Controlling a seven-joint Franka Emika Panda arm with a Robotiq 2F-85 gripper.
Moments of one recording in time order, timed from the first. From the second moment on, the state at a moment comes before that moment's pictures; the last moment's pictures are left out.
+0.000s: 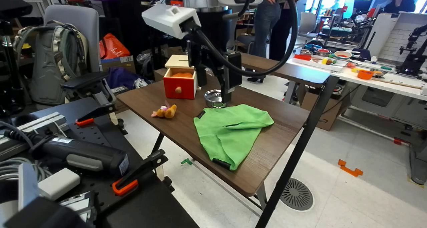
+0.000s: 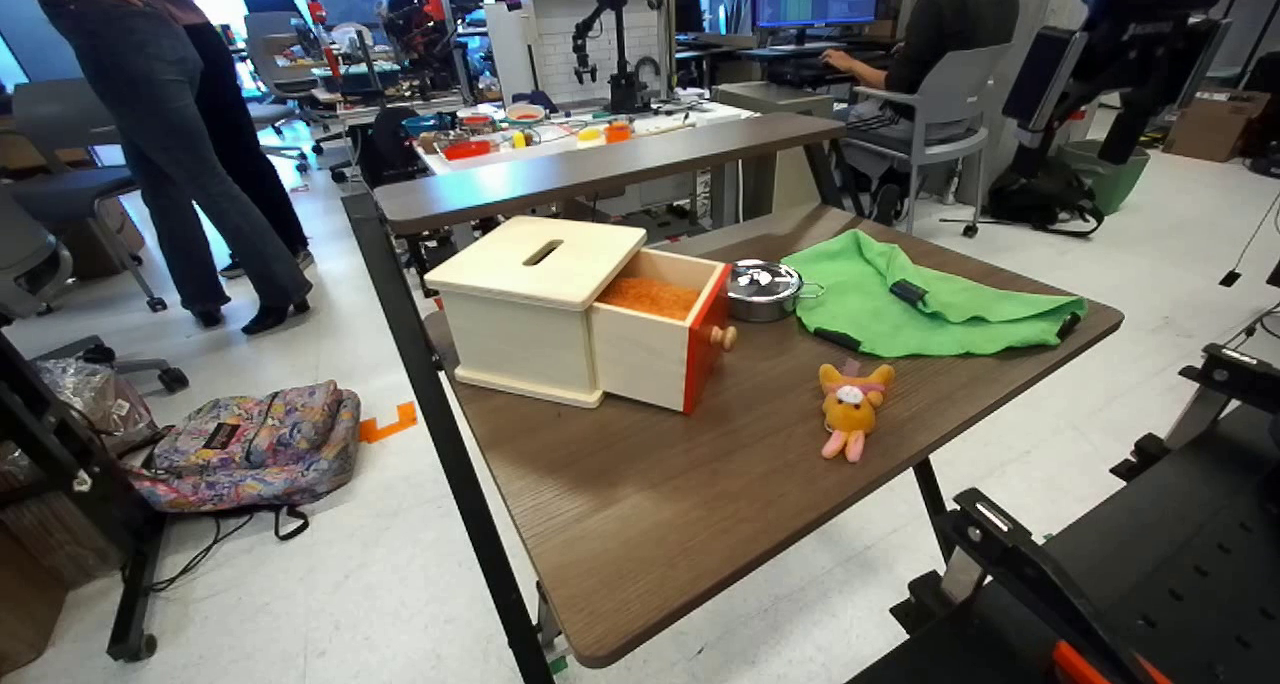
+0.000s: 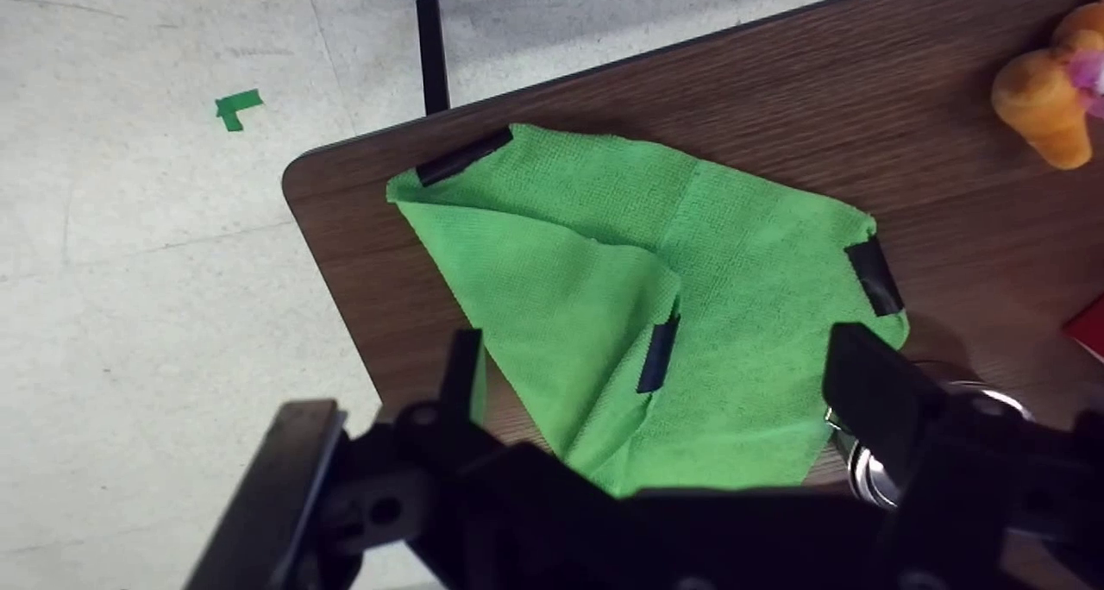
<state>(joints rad) -0.10 0.17 -0.13 -2.43 0.02 2.71 -0.10</state>
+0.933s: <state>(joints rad) -0.10 0.31 -0.10 -2.39 0.03 2.78 -0.10</state>
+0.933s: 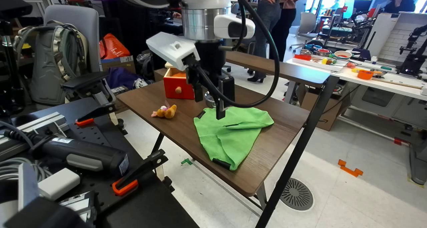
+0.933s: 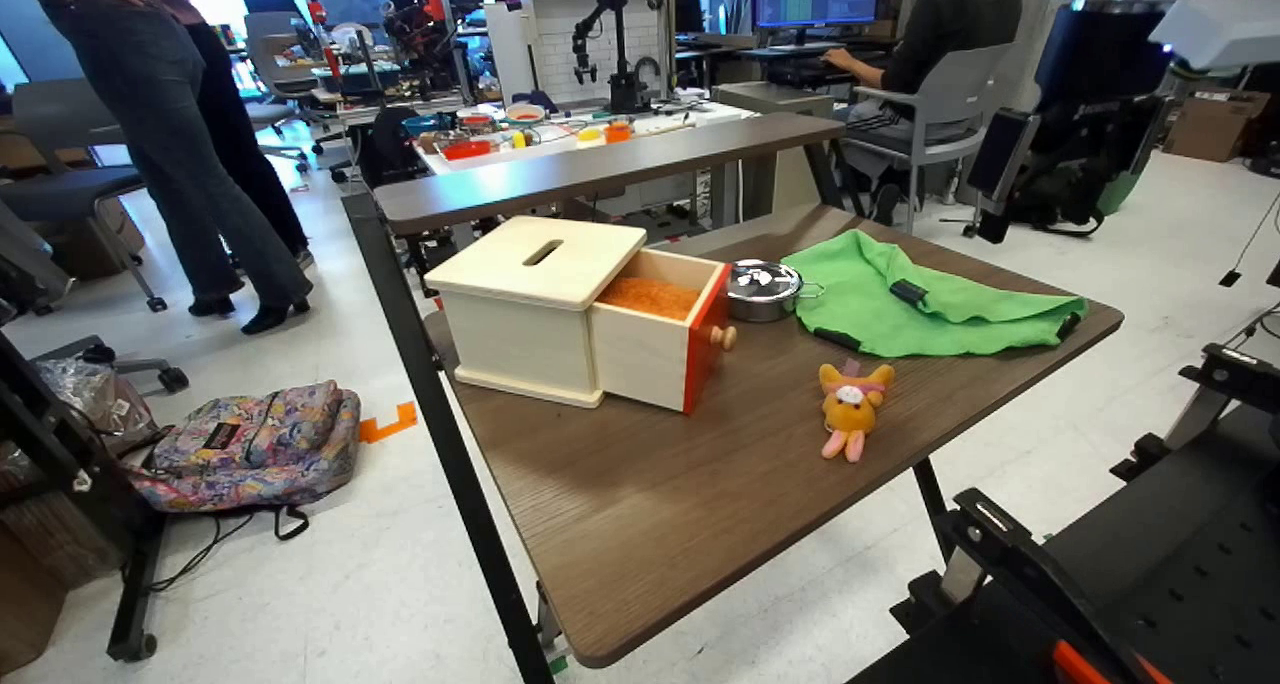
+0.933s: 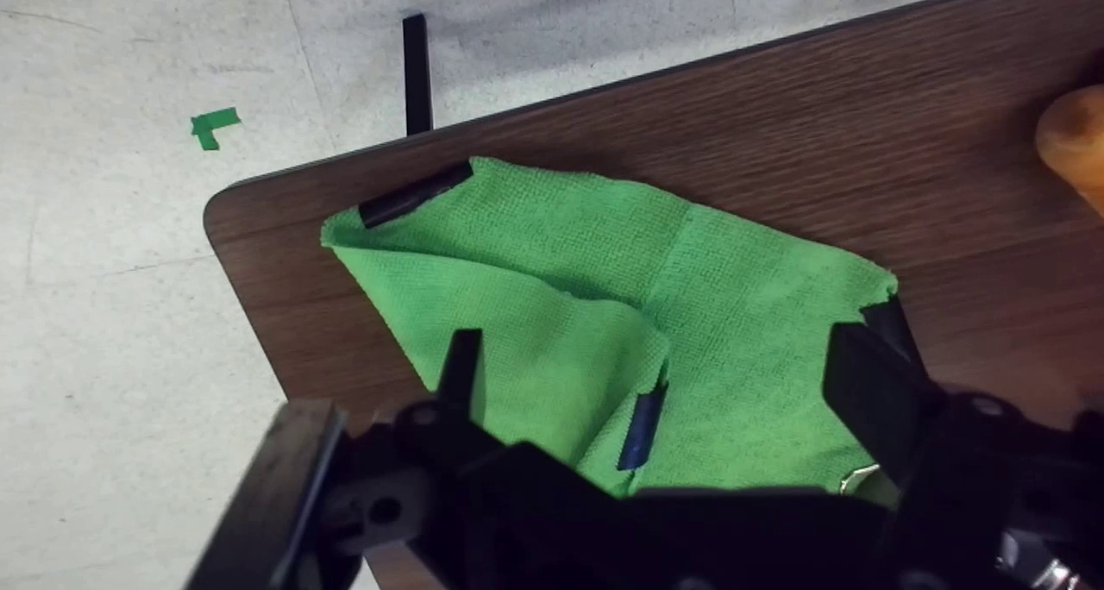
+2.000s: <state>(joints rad) -0.10 0.56 -0.10 -2.22 0.03 2.81 -0.06</state>
